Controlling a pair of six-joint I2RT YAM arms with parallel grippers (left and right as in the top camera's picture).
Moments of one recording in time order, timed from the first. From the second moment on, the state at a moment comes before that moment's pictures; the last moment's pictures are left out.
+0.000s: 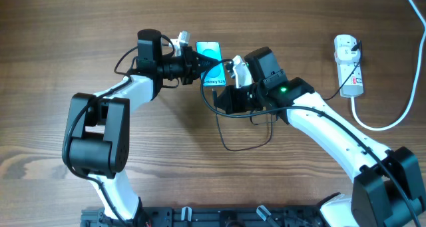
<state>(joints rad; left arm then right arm) -0.16 1.97 1.06 0.32 1.13 -1.07 0.52 1.60 1.08 -0.46 -0.58 0.44</state>
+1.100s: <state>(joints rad) -0.16 1.97 1.06 0.32 1.13 -1.07 0.52 1.61 1.08 -0.44 -0.56 0.45</state>
